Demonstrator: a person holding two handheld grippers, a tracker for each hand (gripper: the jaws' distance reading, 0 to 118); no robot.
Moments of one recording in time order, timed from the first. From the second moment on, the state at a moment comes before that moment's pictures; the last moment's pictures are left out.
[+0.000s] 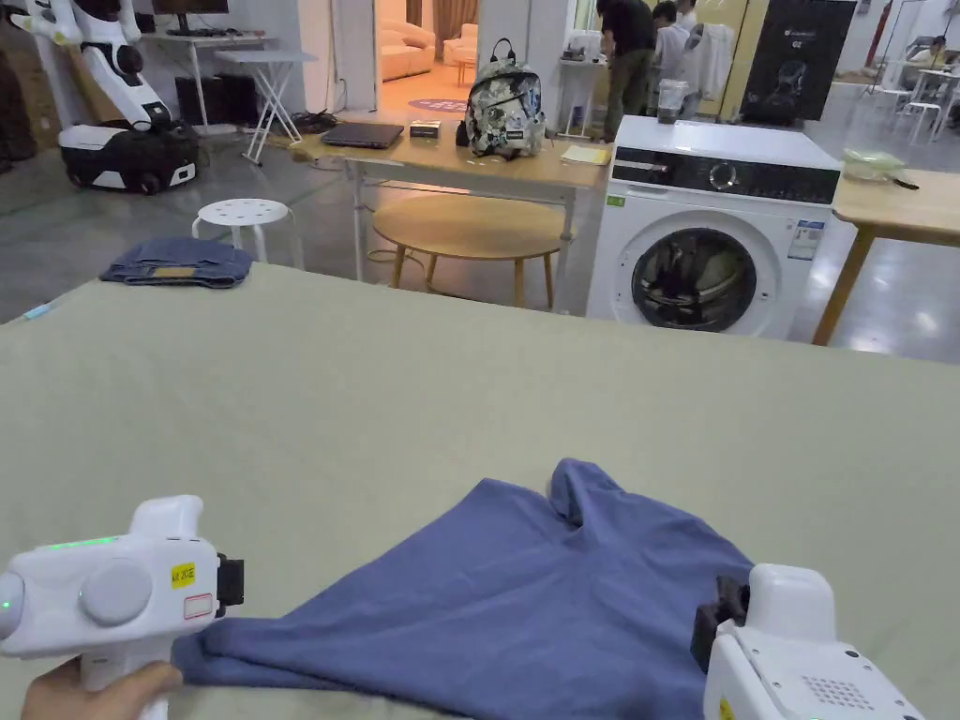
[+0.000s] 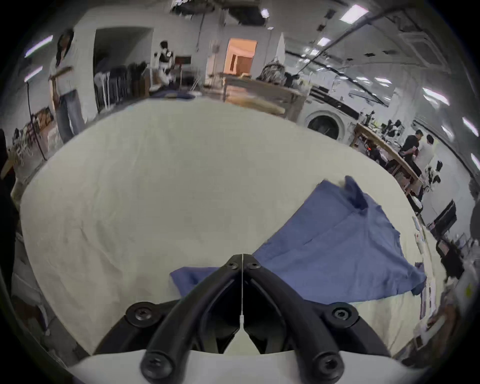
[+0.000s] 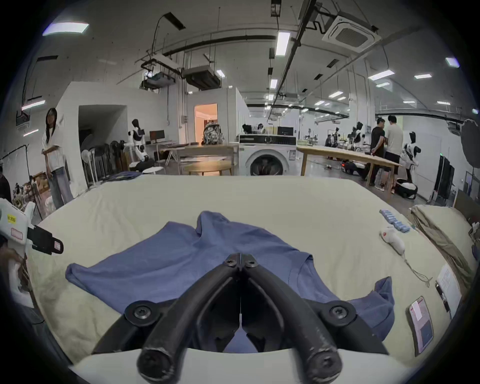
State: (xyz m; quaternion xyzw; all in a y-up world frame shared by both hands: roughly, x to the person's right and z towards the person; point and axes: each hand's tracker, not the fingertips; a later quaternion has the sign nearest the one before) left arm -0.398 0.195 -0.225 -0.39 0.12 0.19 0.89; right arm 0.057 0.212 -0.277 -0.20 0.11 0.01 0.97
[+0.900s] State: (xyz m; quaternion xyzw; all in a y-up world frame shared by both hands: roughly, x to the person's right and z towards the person) left arm -0.400 0.154 -0.259 -0.52 0.19 0.13 0.82; right arm 0.054 0.178 -0.309 -0.27 0.12 0.03 0.96
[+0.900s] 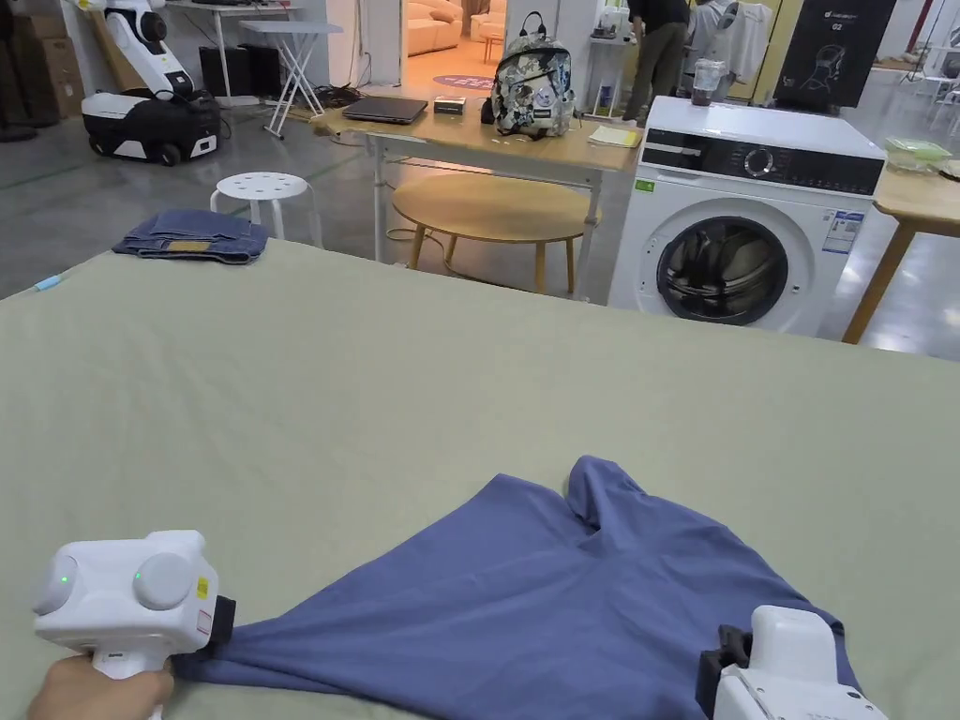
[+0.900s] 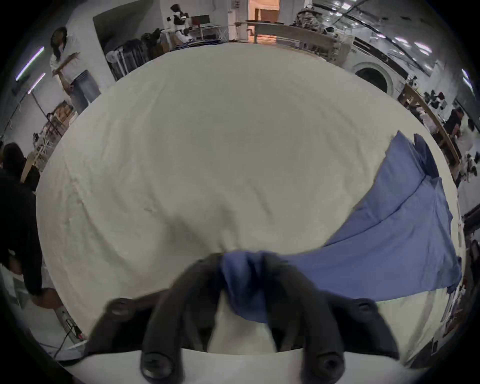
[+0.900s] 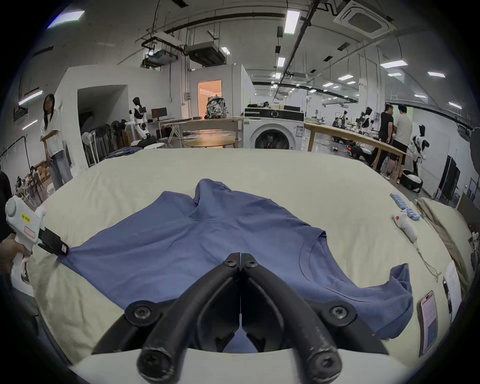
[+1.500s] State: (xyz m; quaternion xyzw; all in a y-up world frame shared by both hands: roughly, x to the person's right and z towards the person) left arm -0.400 0.157 -0.245 -0.49 0.16 0.17 0.84; right arm 0.060 0.179 -0.576 -0.43 0.17 0.13 0.88
